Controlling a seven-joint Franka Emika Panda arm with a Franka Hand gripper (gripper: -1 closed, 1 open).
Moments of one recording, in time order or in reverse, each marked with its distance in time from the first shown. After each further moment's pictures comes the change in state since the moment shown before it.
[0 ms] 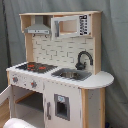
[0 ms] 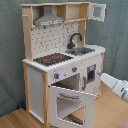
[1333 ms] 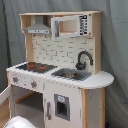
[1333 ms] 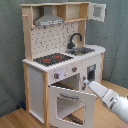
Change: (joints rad) arm -0.228 -0.002 0.085 0.263 -0.007 0.030 0.270
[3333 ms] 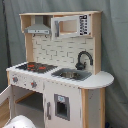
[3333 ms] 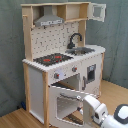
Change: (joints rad) arm -0.150 -0.002 0.191 0.122 -0.002 -0.002 0.687
